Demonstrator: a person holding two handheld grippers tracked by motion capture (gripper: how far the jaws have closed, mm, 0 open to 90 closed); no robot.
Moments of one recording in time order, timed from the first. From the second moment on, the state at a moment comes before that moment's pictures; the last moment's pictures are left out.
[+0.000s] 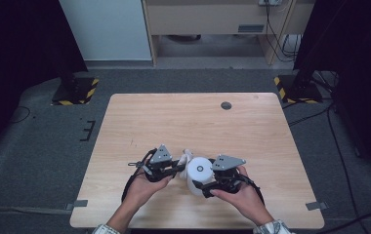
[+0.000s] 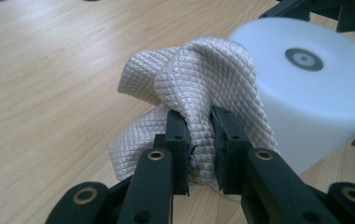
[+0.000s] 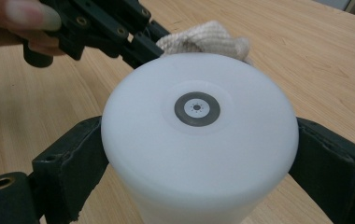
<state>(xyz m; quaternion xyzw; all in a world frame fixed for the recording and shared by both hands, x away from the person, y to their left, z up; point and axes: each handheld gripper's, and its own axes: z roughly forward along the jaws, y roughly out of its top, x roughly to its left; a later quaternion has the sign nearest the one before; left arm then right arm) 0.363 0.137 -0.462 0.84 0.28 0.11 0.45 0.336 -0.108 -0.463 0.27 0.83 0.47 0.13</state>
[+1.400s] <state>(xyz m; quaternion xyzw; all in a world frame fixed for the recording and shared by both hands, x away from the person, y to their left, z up) 0.376 0.126 -0.495 0.87 0.26 0.09 0.40 0.342 -0.111 -0.467 0.26 0.83 0.47 0.13</state>
